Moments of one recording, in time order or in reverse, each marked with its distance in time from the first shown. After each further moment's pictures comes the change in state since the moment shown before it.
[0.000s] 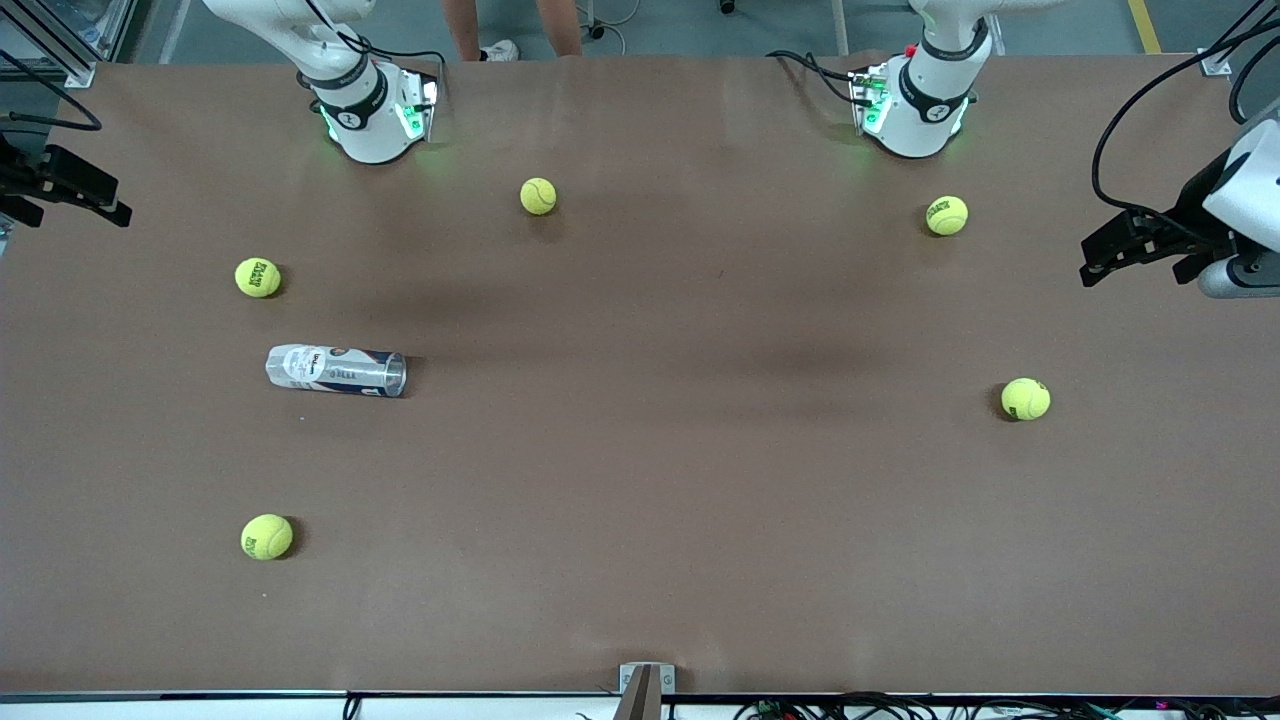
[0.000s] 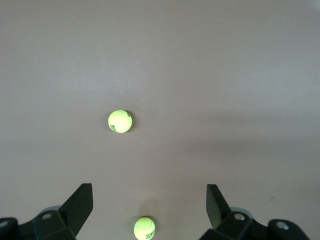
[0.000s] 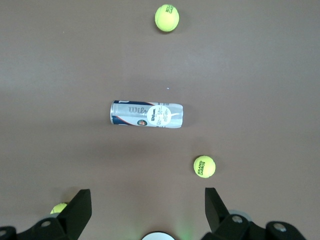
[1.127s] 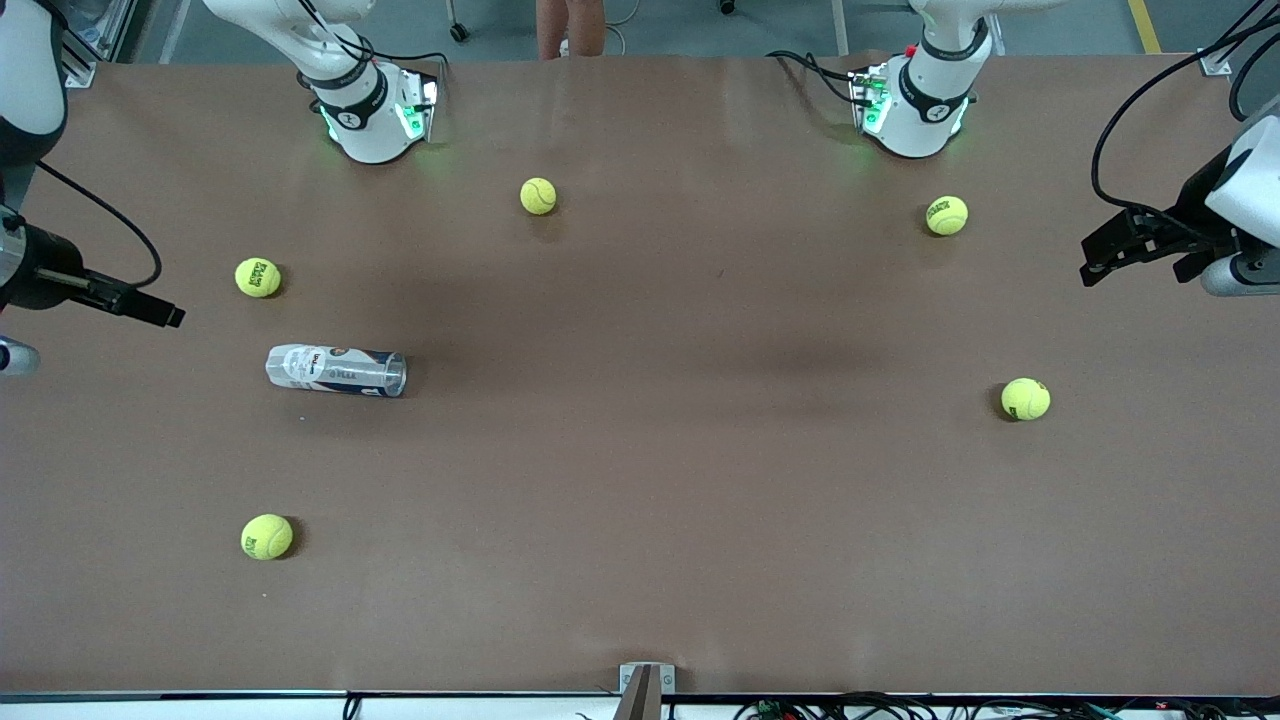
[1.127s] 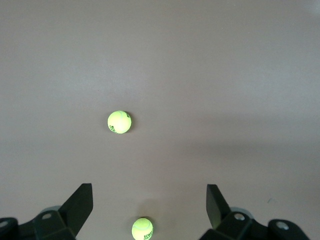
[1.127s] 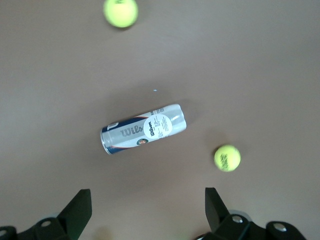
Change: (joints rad) left arm -0.001 -0.001 -0.005 0.005 0.000 0.000 -0.016; right arm 0.007 0.218 0.009 0.025 0.001 0.070 0.479
